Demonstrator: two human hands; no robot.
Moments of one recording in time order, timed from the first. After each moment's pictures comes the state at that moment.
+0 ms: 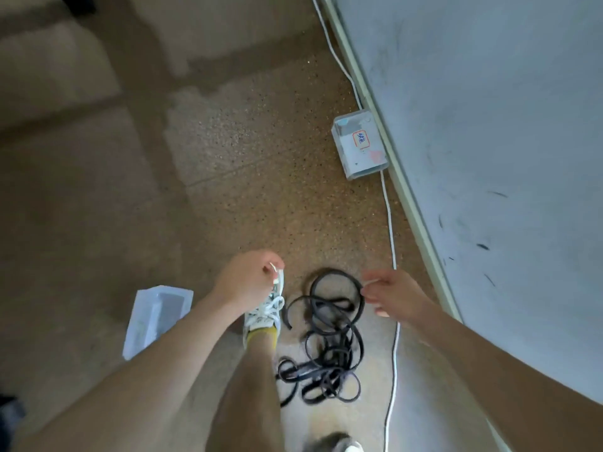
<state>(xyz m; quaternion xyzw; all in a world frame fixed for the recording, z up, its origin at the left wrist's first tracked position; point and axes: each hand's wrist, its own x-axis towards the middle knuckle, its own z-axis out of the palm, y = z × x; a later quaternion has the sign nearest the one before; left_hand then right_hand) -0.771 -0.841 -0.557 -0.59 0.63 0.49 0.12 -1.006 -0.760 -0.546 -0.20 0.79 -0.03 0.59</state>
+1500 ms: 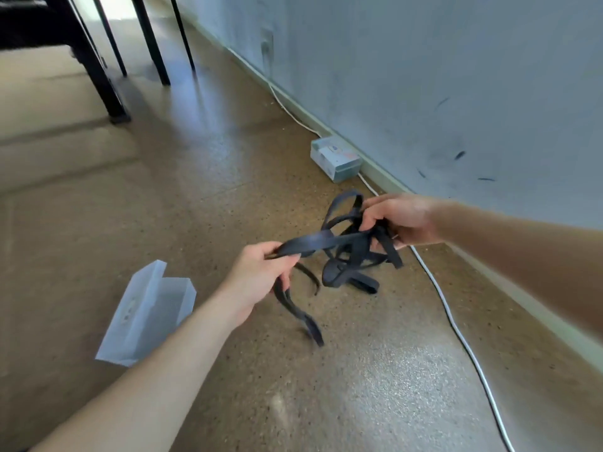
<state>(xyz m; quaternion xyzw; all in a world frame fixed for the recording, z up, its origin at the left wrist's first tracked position) -0.661 -0.618 -0.675 -0.47 0.58 0.63 -0.22 -0.904 -0.594 -0.604 -0.37 0.72 -0.21 0.55</state>
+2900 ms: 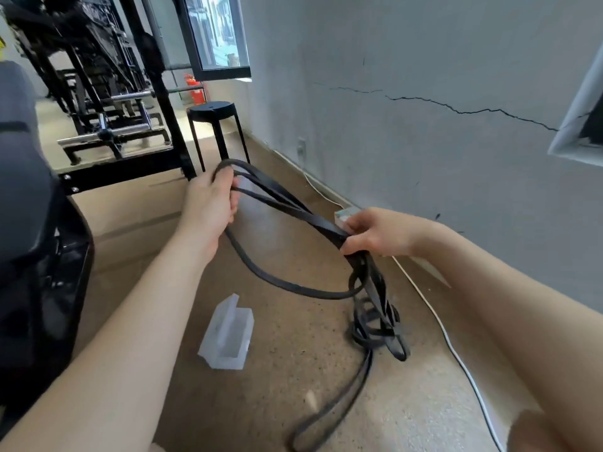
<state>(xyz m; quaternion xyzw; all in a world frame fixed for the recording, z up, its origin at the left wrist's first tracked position) -0.569 -0.526 -0.385 -0.46 0.60 0.41 -0.51 -0.800 -0.438 -0.395 -0.68 0.66 -0.17 0.28</state>
